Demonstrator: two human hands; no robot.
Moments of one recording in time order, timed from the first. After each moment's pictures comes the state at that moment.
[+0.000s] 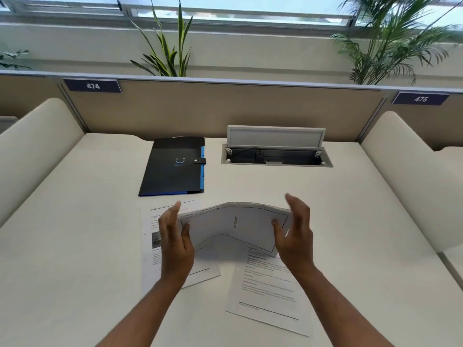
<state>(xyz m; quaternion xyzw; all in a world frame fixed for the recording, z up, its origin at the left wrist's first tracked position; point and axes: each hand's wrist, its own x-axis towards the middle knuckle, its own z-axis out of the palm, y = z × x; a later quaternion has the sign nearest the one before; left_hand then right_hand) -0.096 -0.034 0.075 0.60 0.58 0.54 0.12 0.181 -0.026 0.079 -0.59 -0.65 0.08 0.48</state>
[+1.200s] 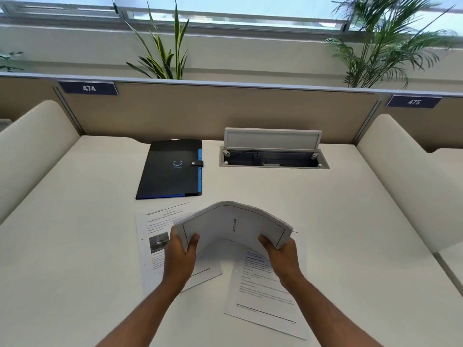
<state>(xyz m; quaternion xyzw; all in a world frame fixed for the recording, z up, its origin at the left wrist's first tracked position) -0.094 -0.036 0.056 0.48 0.66 0.47 0.34 0.160 -0.037 0.049 -0.65 -0.39 0.44 0.49</state>
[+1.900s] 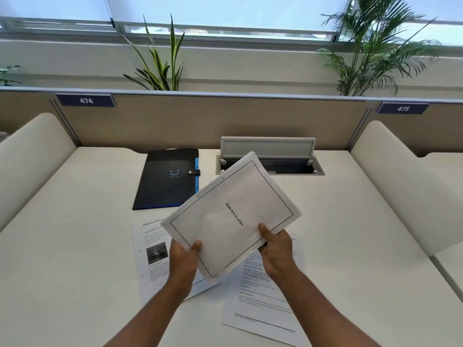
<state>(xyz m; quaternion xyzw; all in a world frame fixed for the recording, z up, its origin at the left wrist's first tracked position) -0.077 -0.022 0.056 0.34 0.63 0.52 0.48 0.136 -0.007 0.083 -0.49 -0.09 0.59 0.63</state>
